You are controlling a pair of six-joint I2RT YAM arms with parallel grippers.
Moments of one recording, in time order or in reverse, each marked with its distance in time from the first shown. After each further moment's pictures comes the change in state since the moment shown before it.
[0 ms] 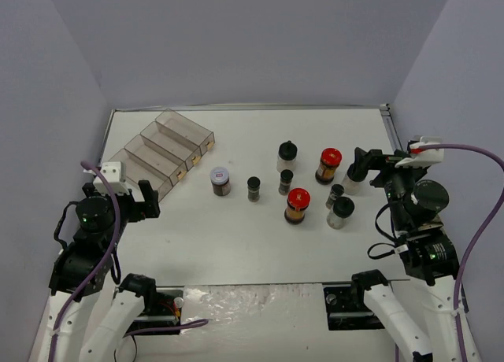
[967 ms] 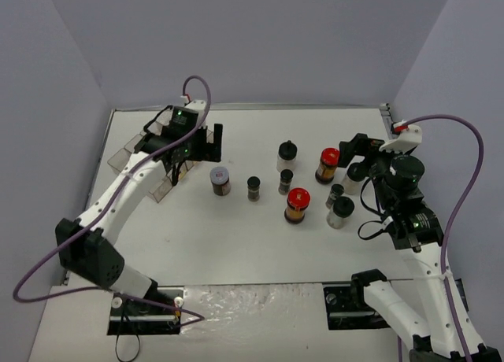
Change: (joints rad) left arm -0.214 0.947 0.534 0.047 0.107 -0.098; right arm 0.007 0.163 0.000 0.014 -0.016 0.153
